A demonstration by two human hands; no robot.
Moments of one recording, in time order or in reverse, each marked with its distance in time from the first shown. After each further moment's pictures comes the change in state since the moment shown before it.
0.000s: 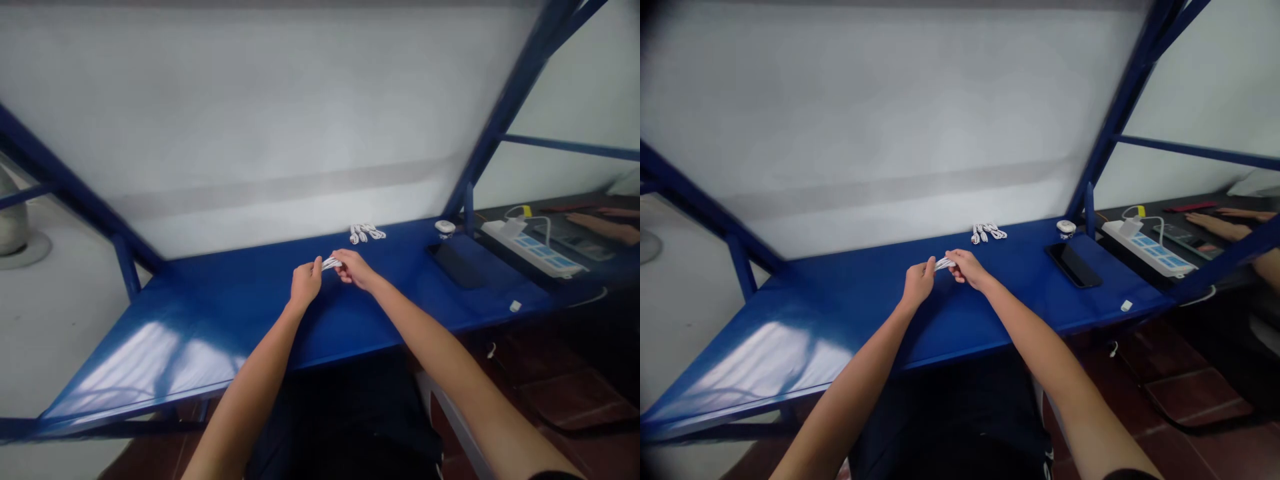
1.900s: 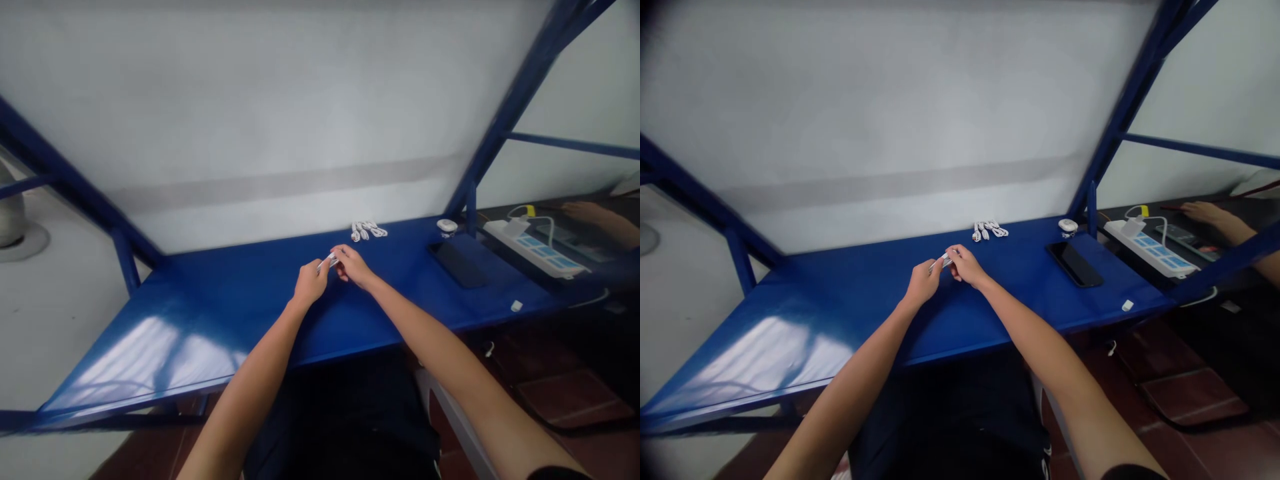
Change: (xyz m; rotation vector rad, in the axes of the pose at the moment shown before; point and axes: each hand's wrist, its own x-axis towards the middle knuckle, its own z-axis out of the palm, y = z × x) left_hand -0.006 0.000 0.004 0.030 -0.074 0.126; right_hand 0.008 0.014 0.003 -0.146 0.073 -0.150
